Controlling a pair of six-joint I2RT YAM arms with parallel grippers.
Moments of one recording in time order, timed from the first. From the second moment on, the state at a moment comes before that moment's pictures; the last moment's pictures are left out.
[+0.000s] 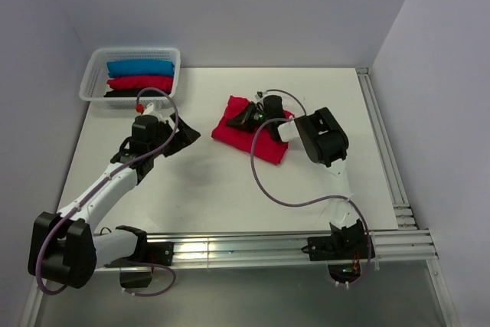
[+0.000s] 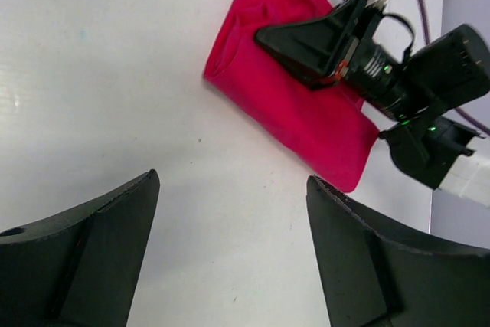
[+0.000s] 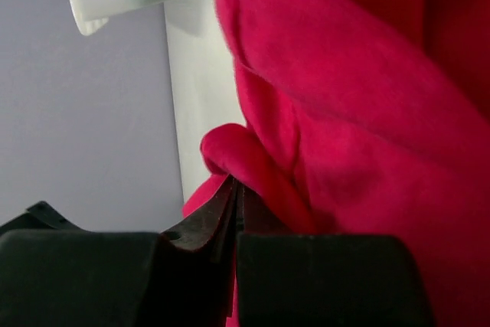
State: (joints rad) left arm -0.28 1.16 0.69 -0.05 0.15 -0.74; right arm 0.40 2.36 1.31 0.68 -0.65 1.16
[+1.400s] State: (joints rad) left arm -0.34 1.22 0.63 0.09 0.21 -0.76; right arm 0.22 2.03 0.76 0.90 -0.78 1.15
